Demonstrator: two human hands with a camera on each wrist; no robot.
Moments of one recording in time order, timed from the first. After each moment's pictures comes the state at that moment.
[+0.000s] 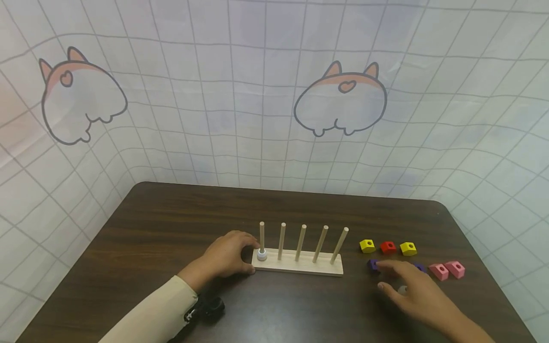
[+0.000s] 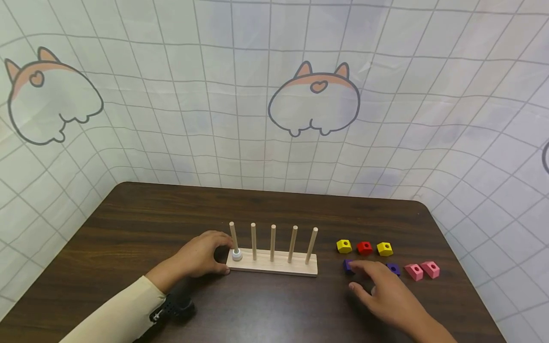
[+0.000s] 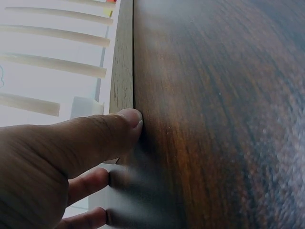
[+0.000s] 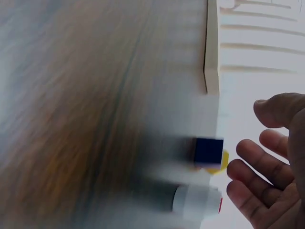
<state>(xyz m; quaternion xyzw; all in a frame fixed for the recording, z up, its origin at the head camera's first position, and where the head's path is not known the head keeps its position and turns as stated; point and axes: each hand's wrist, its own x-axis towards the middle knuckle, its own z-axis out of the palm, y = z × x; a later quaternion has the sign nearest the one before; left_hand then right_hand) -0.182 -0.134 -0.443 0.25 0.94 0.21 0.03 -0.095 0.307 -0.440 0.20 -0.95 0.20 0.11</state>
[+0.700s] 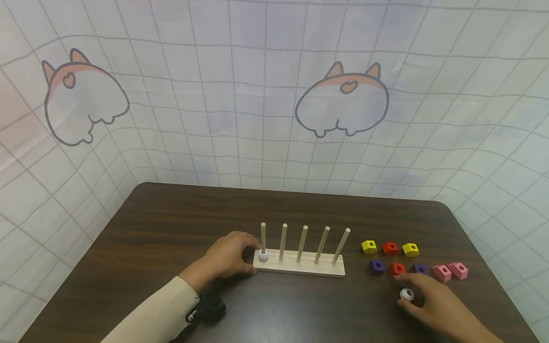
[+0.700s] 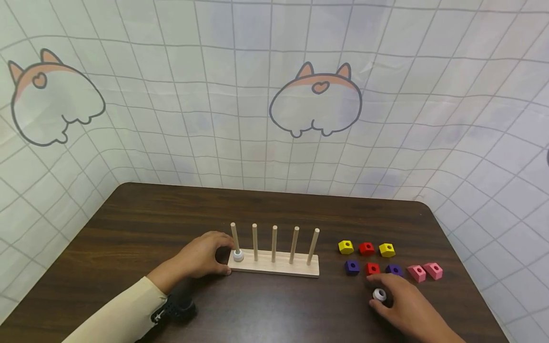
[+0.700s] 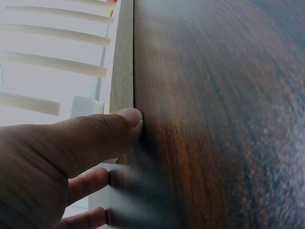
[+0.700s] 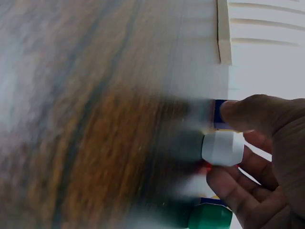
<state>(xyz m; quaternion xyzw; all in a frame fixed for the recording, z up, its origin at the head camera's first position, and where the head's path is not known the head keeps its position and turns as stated) -0.182 -0.134 -0.441 0.26 0.94 0.21 0.03 -0.086 0.340 -0.450 0.16 -0.97 0.18 0.05</state>
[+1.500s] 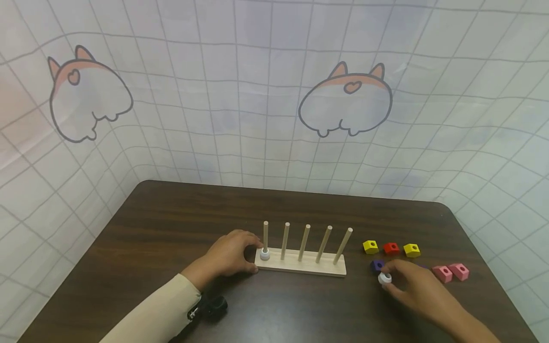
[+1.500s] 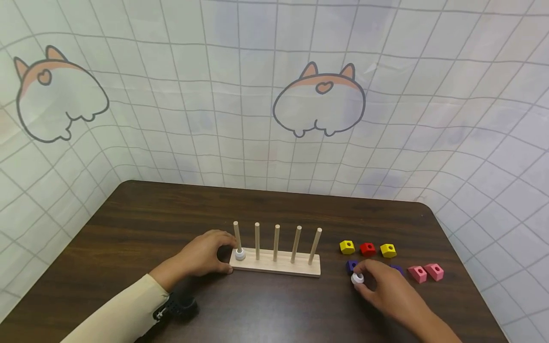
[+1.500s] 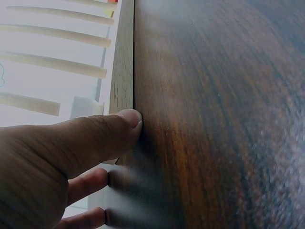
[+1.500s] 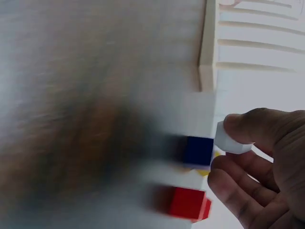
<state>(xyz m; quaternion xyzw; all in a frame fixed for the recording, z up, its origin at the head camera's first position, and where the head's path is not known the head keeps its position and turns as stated) -0.184 -0.136 -0.446 0.26 0.94 0.21 0.03 -0.106 0.308 -0.439 0.24 -0.94 0.20 0.14</state>
